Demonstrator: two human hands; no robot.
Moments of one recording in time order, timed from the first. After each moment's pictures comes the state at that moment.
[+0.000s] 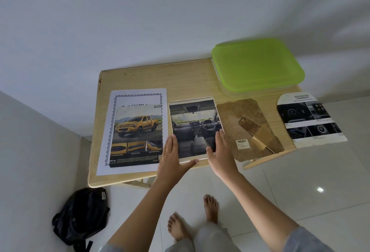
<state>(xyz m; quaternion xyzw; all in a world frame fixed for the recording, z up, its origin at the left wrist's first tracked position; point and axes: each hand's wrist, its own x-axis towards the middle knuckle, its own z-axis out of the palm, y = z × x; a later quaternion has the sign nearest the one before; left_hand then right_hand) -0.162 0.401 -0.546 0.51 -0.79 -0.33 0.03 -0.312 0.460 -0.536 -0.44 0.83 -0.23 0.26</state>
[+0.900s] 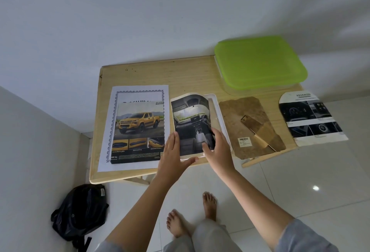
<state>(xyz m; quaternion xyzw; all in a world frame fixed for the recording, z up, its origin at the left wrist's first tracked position) -0.157 0.397 -0.548 0.49 -0.81 -0.33 0.05 -0.297 0.452 -0.531 -0.42 0.80 -0.36 0.22</state>
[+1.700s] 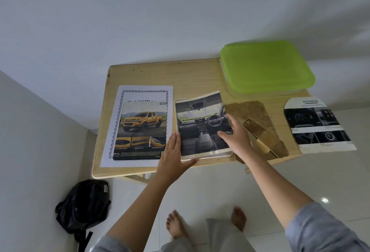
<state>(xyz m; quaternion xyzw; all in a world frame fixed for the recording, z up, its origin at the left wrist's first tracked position) -0.157 0.396 -0.549 0.50 -0.80 -0.32 0.02 -0.366 0.431 -0.511 -0.35 0.77 -0.38 0.36</state>
